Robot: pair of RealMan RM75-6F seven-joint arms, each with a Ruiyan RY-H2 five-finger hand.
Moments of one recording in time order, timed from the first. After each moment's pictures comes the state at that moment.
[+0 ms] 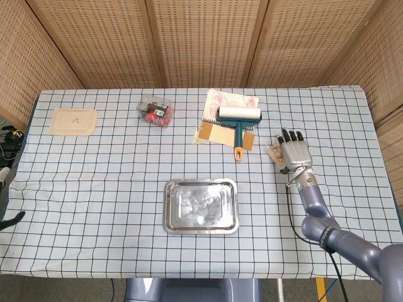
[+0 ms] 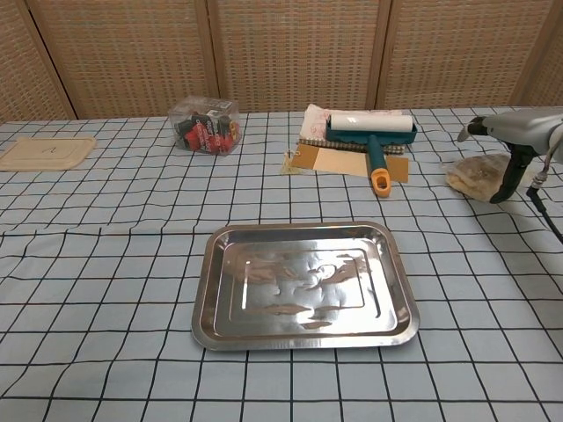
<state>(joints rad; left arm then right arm) -0.07 -1.13 -0.11 -1.61 1.34 1.50 0.16 0.78 -1.59 0.27 -0.99 -0.85 0.72 -0.47</state>
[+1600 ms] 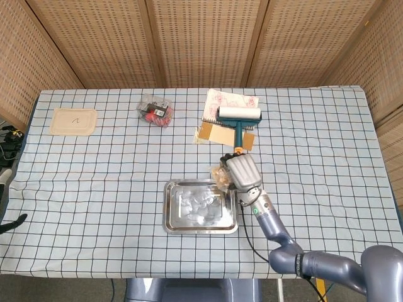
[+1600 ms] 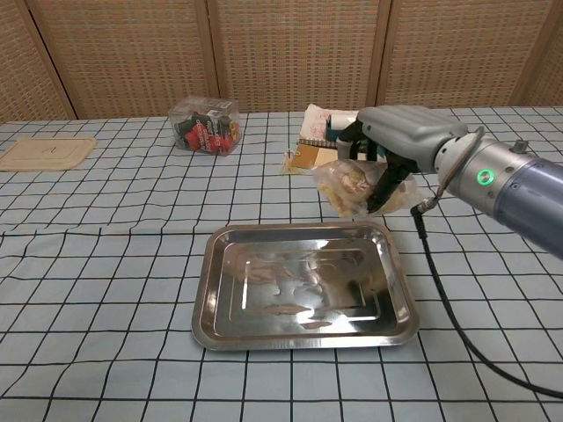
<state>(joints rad) -0.06 -1.11 -0.09 -1.63 1.38 1.51 0.13 0.77 -1.71 0.26 -1.41 -1.09 1.07 -0.47</state>
